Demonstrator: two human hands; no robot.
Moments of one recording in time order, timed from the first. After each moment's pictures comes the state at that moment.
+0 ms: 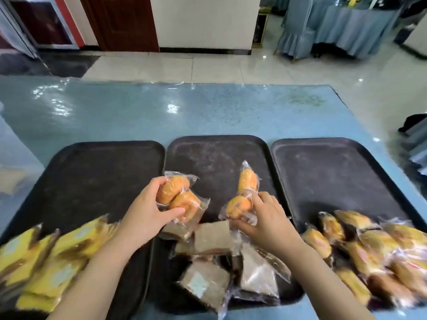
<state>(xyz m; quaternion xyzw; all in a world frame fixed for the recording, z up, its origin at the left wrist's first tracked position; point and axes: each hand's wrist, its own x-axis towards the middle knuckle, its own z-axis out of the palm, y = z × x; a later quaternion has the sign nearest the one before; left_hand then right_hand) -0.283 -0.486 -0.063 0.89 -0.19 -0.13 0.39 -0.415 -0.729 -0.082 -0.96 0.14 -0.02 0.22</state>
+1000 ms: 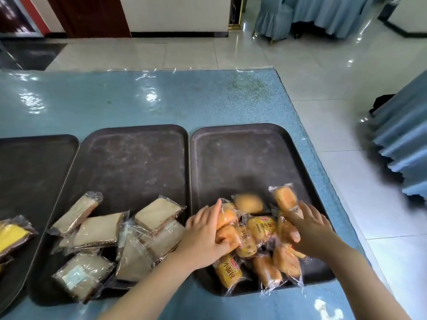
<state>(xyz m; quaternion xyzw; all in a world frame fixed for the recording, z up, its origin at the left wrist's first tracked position) -0.499 -0.824 -0.139 0.88 -0.36 -0.22 0.19 -0.634 -1.077 -0.109 -0.94 0.23 0.24 0.06</state>
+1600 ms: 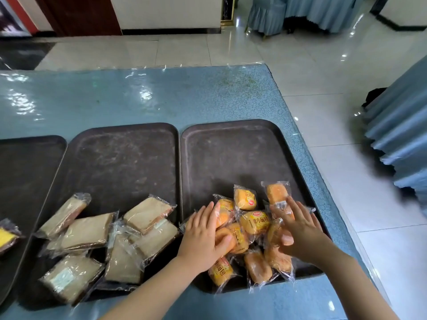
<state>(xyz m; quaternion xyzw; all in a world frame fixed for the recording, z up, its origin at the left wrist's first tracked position) -0.519 -0.842 -0.183 0.90 -0.40 -0.14 0.11 -0.657 -1.082 -0.123 -0.95 0.20 0.18 0.12</state>
